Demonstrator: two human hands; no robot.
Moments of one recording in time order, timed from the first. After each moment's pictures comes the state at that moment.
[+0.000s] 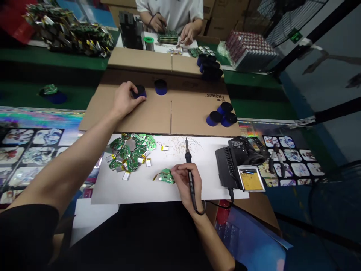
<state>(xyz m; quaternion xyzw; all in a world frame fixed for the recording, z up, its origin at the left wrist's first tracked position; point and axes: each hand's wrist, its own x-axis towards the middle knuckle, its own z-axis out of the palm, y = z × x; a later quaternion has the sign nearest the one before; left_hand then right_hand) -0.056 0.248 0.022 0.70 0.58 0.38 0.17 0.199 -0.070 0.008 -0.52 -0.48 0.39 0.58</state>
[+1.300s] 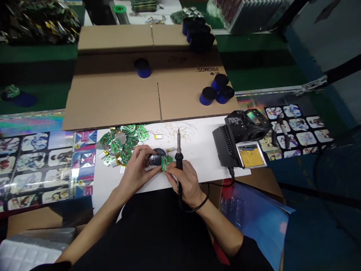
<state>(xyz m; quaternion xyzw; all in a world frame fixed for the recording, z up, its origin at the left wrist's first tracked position) 0.003 -0.031 0.001 0.76 0.46 0.31 0.34 0.213 -0.095 -0.003 -0.48 -0.73 0.15 0.47</state>
